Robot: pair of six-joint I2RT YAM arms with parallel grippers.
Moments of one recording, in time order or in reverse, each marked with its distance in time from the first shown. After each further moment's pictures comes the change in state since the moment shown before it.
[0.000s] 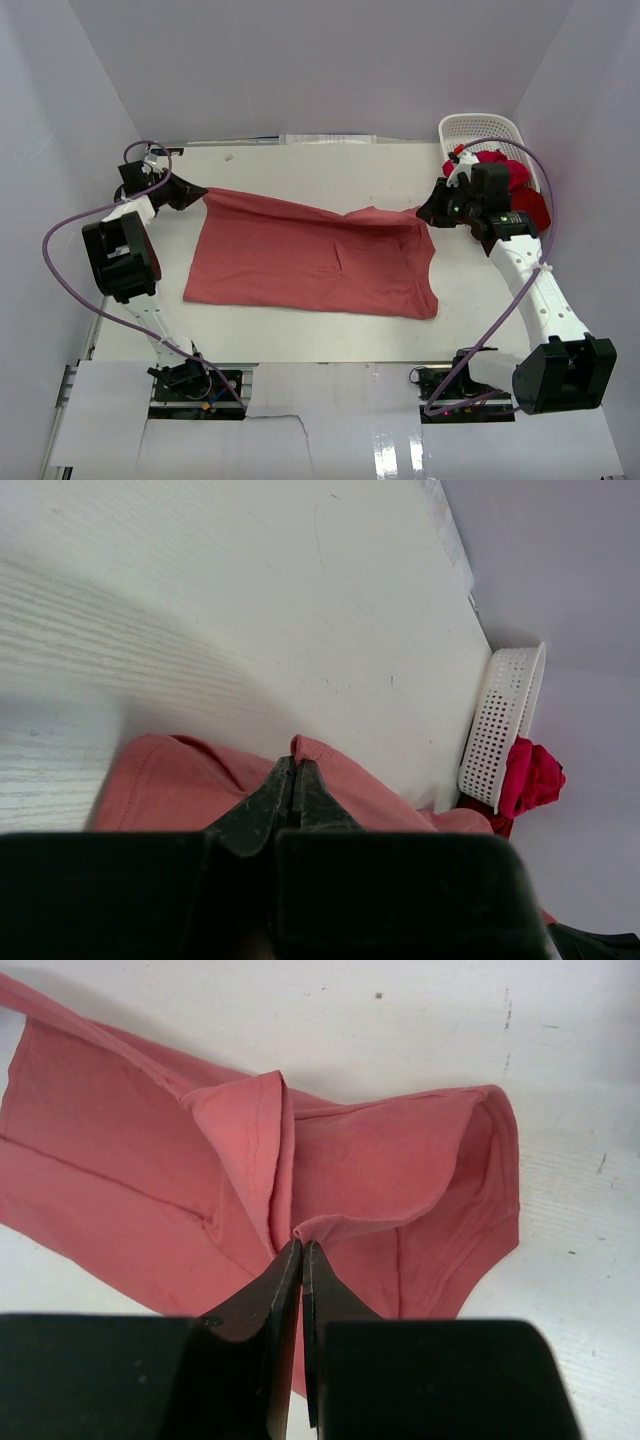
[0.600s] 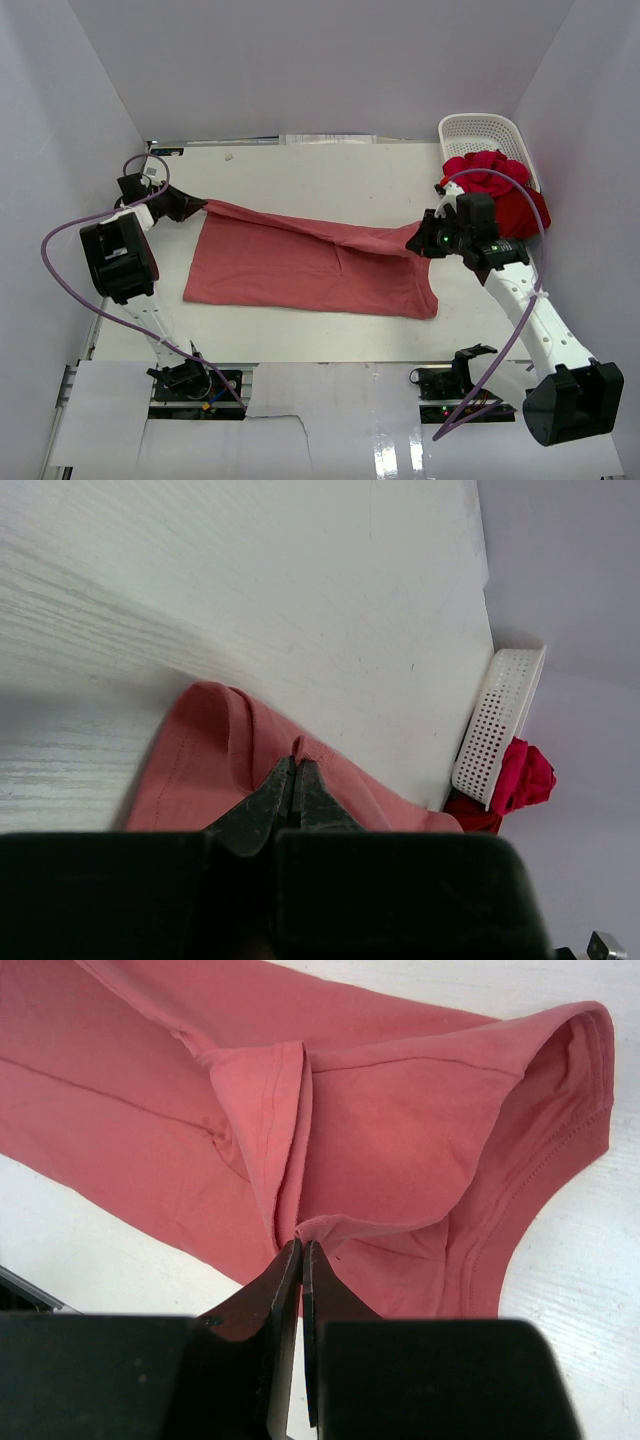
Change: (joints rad) left arm 0.035 0.000 -0.094 0.031 0.026 -0.026; right arm 0.103 -0.148 -0.208 -0.019 0.020 0.059
